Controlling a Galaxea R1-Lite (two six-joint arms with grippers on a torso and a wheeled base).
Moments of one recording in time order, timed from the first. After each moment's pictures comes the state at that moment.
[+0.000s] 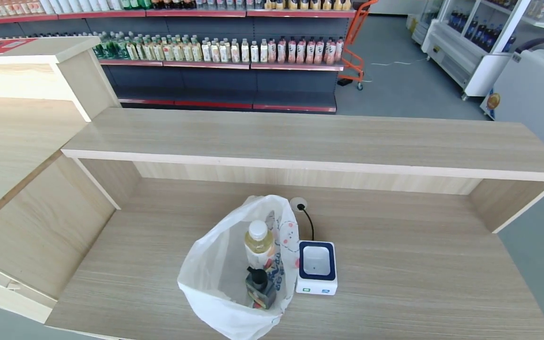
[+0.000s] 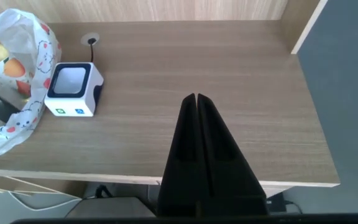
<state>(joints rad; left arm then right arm) 0.00 0.00 0.00 0.00 0.01 0.00 0.00 0.00 0.00 0.00 -0.02 0.00</state>
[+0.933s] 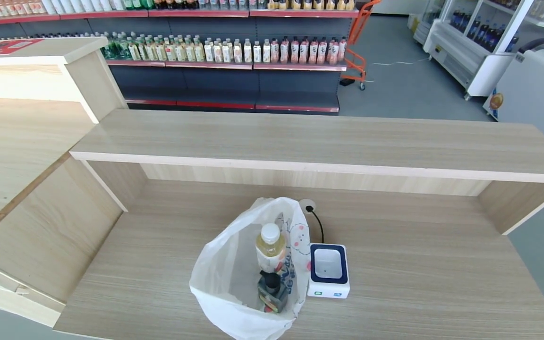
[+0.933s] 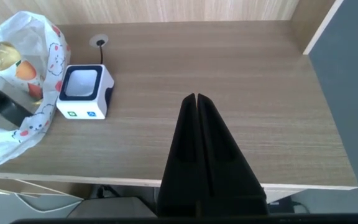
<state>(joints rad) 0.00 0.00 0.00 0.00 0.01 0.00 0.00 0.00 0.00 0.00 -0.02 0.00</state>
